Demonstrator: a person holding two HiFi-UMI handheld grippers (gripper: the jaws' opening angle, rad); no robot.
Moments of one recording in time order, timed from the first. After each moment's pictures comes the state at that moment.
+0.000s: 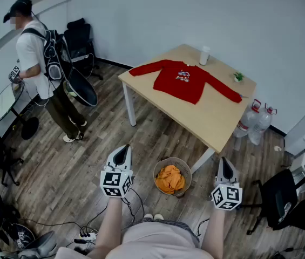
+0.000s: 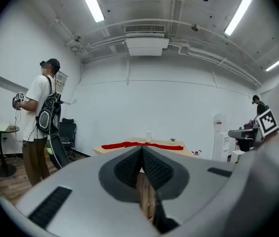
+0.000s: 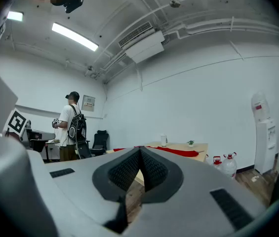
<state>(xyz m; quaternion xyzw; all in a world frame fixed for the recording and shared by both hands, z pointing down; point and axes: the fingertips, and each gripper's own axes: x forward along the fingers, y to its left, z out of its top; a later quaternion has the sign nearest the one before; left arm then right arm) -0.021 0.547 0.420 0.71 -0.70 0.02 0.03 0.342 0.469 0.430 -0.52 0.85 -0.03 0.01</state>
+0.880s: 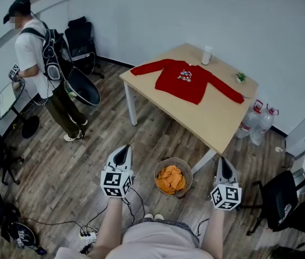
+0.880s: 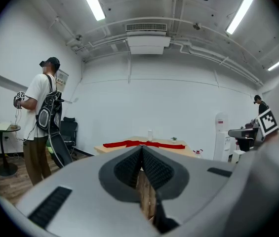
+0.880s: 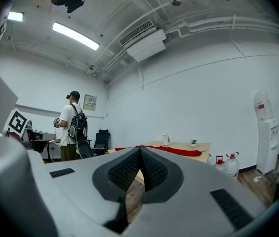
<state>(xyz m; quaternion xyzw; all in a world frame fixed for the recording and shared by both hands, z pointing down) -0.029 0.538 0.428 0.71 -0.70 0.02 0.03 0.328 0.458 0.435 -0.51 0.86 -0.03 0.00</state>
